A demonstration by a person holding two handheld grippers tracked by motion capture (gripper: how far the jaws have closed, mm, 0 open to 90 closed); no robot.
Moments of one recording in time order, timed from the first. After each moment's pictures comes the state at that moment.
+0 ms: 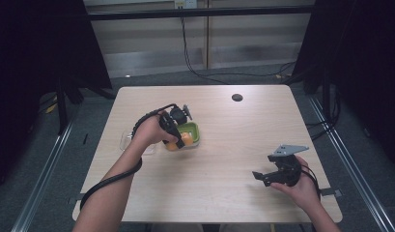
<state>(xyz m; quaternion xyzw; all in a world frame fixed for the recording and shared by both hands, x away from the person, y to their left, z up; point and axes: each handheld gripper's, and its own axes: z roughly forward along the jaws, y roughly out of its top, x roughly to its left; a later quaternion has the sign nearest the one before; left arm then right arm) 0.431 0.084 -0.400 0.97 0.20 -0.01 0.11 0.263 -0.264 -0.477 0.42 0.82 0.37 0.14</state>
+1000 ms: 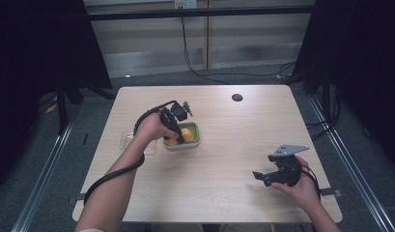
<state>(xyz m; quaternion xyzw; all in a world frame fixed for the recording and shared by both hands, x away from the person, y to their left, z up) 0.445 0.083 -0.403 0.97 0.20 0.00 0.11 0.262 -0.264 -0.477 0.43 0.82 0.37 0.14</state>
